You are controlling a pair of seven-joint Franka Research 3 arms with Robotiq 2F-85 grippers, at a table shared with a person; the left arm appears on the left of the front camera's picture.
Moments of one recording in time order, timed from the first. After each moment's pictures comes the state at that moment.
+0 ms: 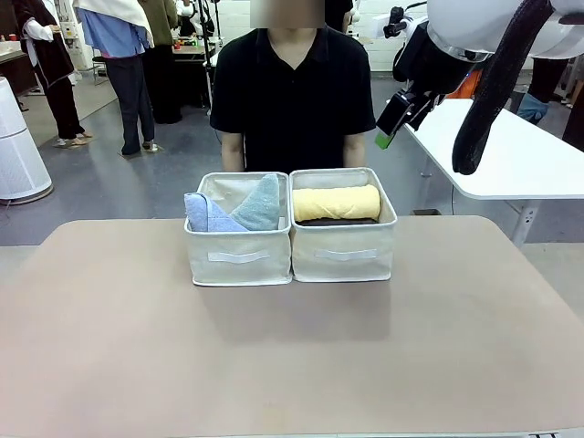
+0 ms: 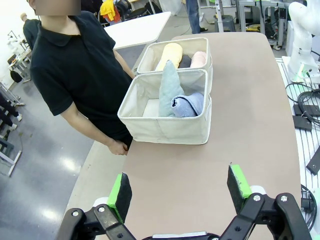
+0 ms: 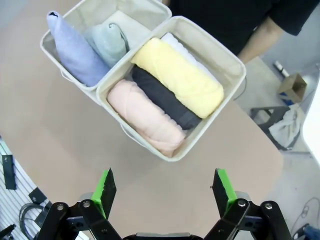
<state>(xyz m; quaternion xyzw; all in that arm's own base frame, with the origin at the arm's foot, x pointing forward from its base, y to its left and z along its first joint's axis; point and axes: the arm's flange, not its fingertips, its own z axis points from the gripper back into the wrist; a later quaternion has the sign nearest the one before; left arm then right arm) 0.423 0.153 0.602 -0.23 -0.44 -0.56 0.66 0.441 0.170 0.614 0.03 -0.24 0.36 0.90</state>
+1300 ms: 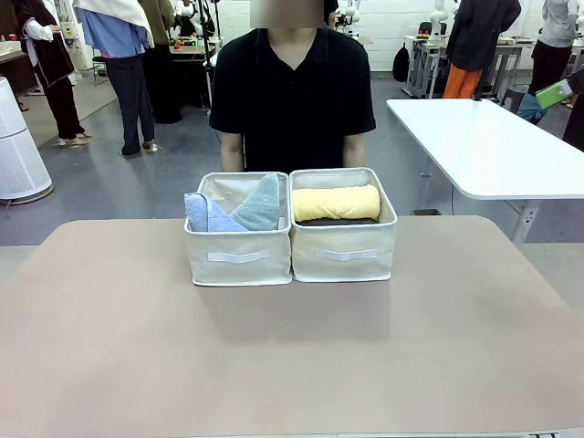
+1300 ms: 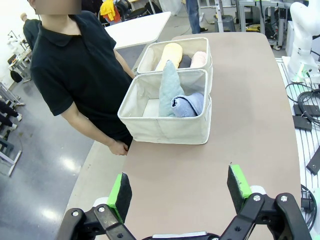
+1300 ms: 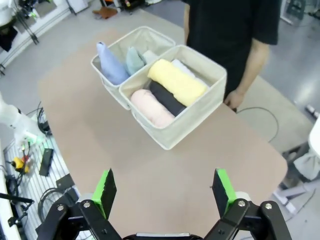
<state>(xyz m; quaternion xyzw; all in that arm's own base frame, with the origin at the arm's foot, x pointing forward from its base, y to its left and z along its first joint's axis) 0.423 0.153 0.602 -0.23 -0.44 -0.56 0.66 0.389 -0.097 0.653 0.23 -0.35 0.36 0.83</state>
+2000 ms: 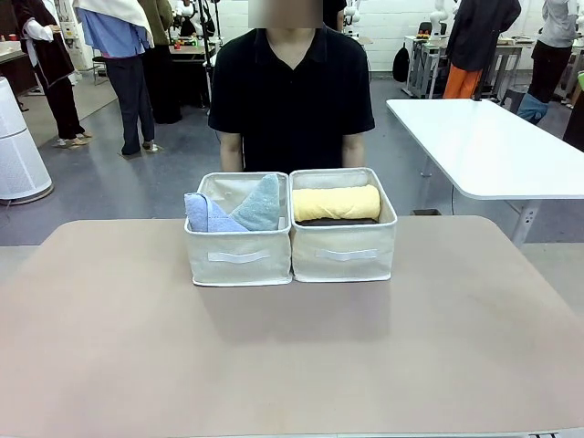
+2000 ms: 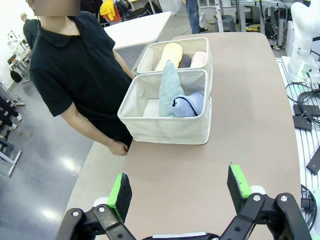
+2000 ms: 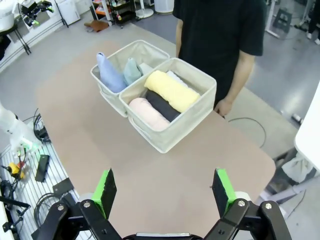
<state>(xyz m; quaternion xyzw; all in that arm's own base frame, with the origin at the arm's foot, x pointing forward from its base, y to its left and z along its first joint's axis) 0.423 0.153 0.602 -0.23 -0.44 -0.56 0.66 0.348 -0.111 0.674 0.21 -0.39 0.35 0.82</state>
